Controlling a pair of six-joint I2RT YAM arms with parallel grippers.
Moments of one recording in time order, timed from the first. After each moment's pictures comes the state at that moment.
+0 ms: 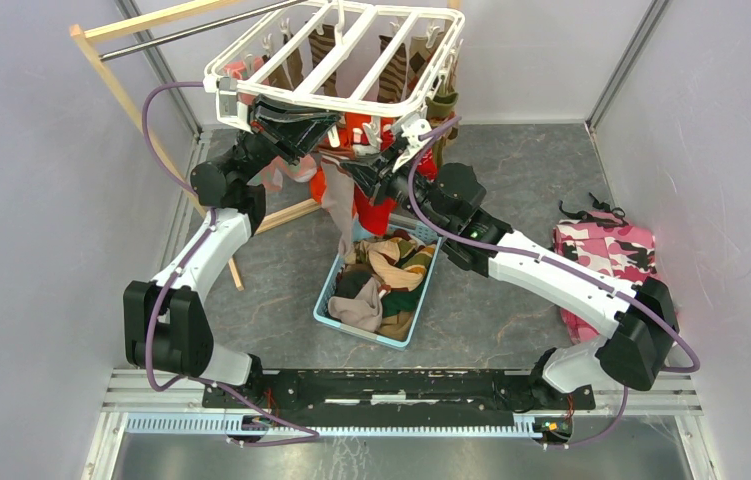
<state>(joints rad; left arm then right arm) -0.19 1.44 1.10 1.32 0.80 -1.02 0.88 1.43 1.22 0.43 -0.02 0.16</state>
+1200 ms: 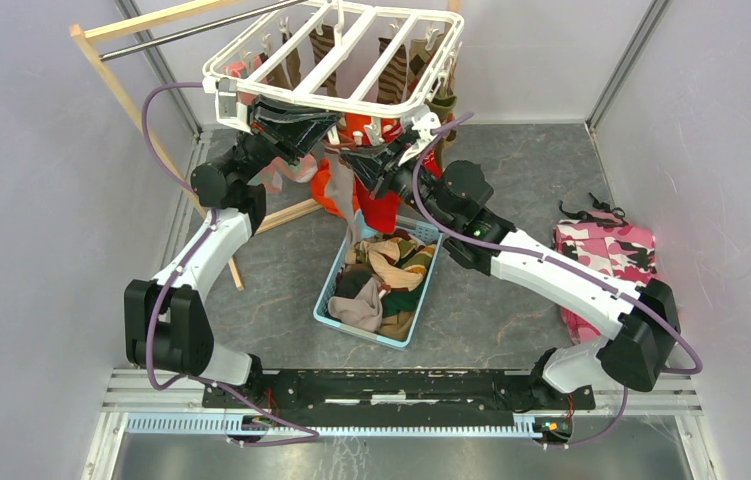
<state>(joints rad) -0.19 1.45 1.10 1.34 0.80 -1.02 0.88 1.42 1.24 0.48 -0.03 0.19</state>
